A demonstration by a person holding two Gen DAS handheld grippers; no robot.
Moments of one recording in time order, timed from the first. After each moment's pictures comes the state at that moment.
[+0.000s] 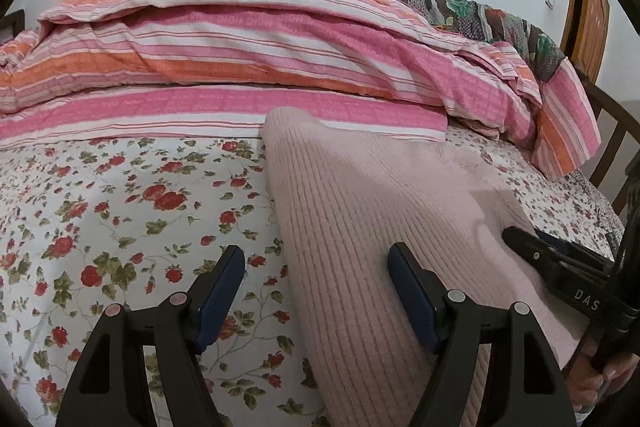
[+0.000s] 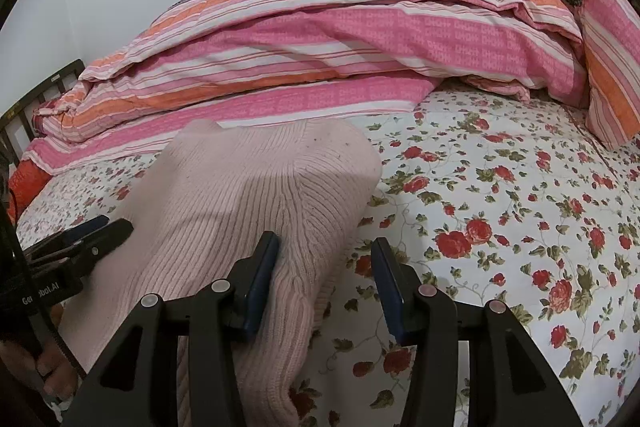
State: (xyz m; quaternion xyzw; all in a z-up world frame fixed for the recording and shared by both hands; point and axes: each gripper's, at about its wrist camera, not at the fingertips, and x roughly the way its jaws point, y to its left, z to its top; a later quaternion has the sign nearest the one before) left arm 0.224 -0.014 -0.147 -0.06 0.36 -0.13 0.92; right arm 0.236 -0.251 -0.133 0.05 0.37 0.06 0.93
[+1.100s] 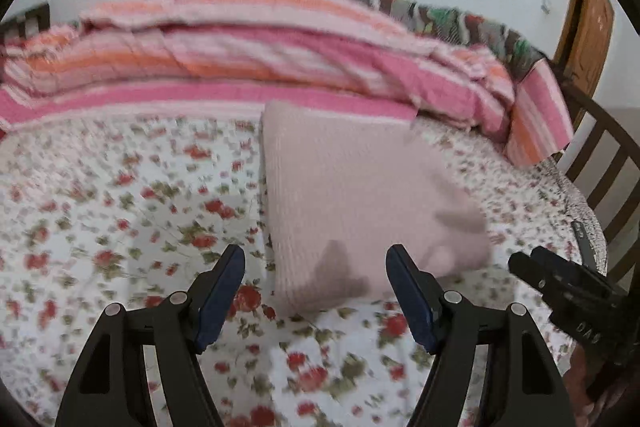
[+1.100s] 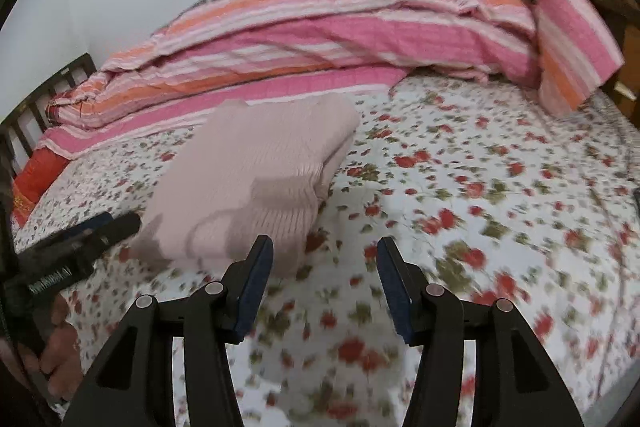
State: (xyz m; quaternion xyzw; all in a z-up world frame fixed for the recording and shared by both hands) left arm 0.101 -0.023 -0.080 -0.06 0.36 -0.10 0.92; right arm 0.103 -0.269 -0.070 0.05 0.39 0.04 0.92
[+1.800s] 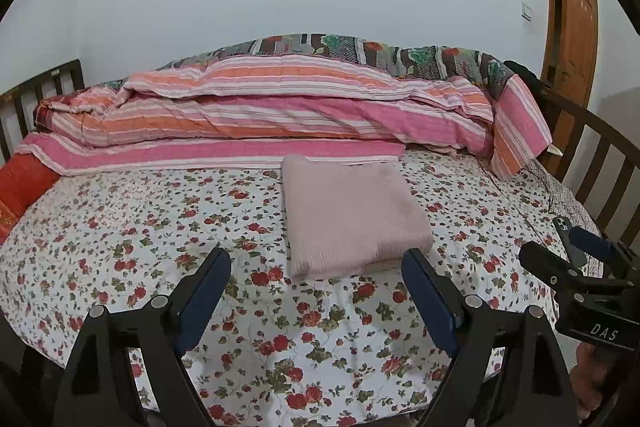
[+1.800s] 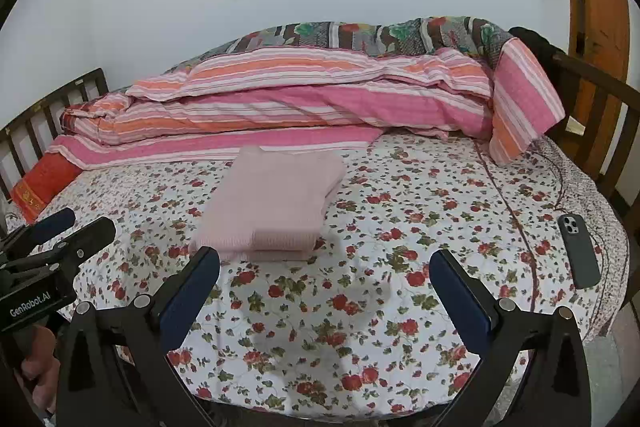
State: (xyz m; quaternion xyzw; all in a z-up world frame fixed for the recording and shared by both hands) left arm -0.007 -0.030 0.004 -0.02 0.30 -0.06 0.95; right arm 0.010 -0.261 0.020 0.01 0.33 0.02 0.94
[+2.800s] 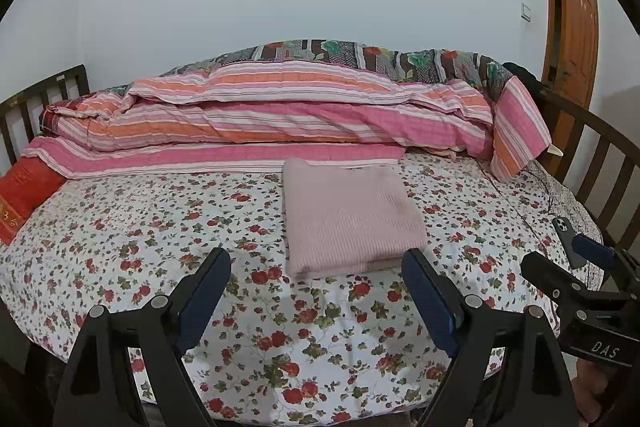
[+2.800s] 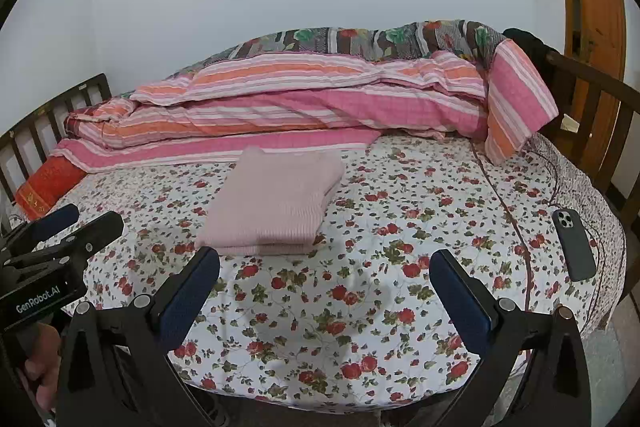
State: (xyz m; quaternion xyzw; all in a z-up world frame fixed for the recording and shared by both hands) left arm -0.018 -0.037 0.010 -0.01 0.30 -0.05 0.95; right arm -0.008 -0.265 0.025 0.02 0.32 0.03 0.95
